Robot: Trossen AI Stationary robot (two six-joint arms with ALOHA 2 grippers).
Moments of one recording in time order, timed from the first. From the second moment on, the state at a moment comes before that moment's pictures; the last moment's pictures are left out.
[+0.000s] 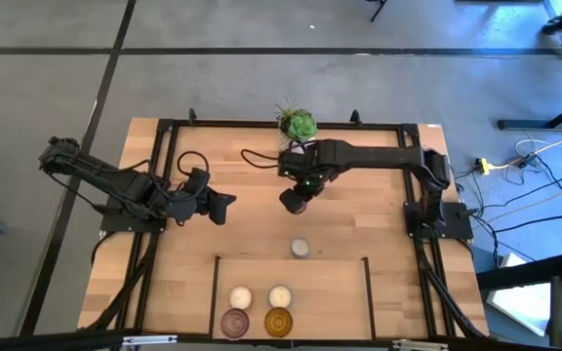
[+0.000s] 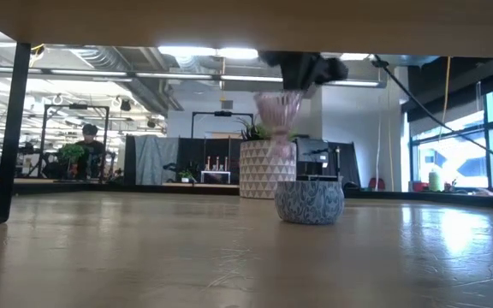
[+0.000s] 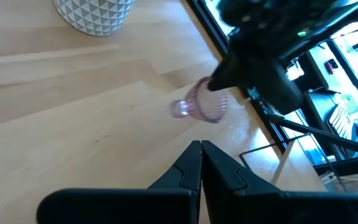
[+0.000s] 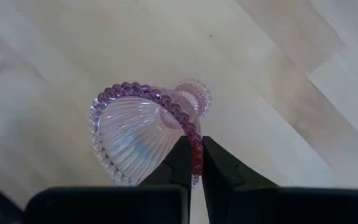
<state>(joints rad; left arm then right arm) -0.37 0.98 0.88 -0.53 -0.65 -1.24 -0.06 1.94 1.80 -1.24 -0.08 0.74</state>
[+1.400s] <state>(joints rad) -0.52 1.04 0.88 -0.39 -0.70 -1.39 0.65 1.92 2.35 -1.57 -0.04 1.21</state>
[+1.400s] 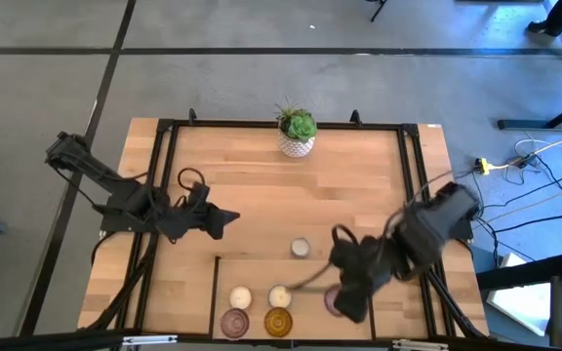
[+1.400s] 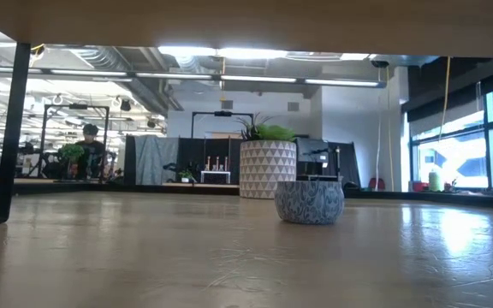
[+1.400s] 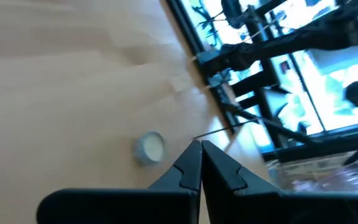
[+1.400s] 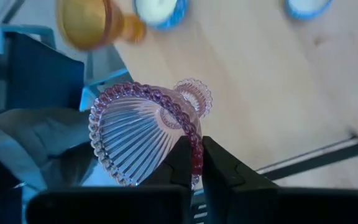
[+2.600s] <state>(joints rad) -0.66 1.22 0.88 -0.20 -0.77 -1.51 0.75 2.09 2.35 -1.46 -0.03 1.37</state>
